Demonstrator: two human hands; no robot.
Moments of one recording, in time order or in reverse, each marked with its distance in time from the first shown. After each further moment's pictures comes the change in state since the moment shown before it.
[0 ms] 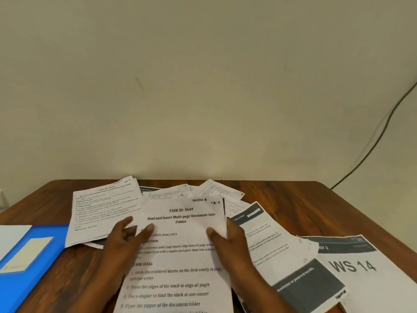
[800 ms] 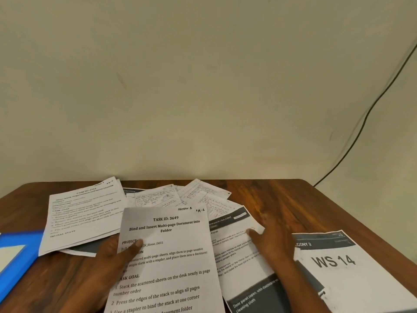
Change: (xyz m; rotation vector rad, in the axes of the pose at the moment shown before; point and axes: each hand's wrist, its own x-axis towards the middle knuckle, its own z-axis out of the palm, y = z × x) left_hand -0.010 -0.012 0.014 -0.173 -0.200 -0.039; right_hand 0.050 0.011 -0.123 -0.990 0.431 -0.024
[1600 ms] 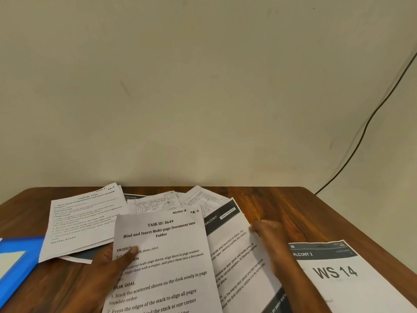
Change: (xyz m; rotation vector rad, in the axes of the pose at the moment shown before) left_hand 0.011 -0.007 -0.009 -0.053 0.059 -0.040; right_hand 0.000 -0.017 -0.020 0.789 -0.210 0.157
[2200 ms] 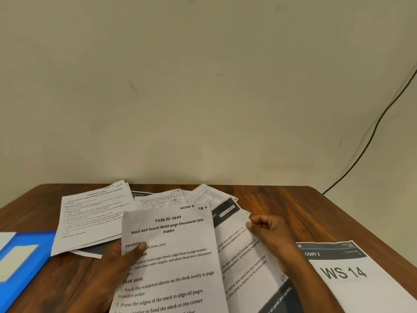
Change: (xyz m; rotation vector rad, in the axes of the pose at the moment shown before) left_hand -0.001 0.001 -0.001 -0.058 -0.047 0.032; right_hand -0.025 -0.028 -0.004 -0.114 -0.201 -0.132
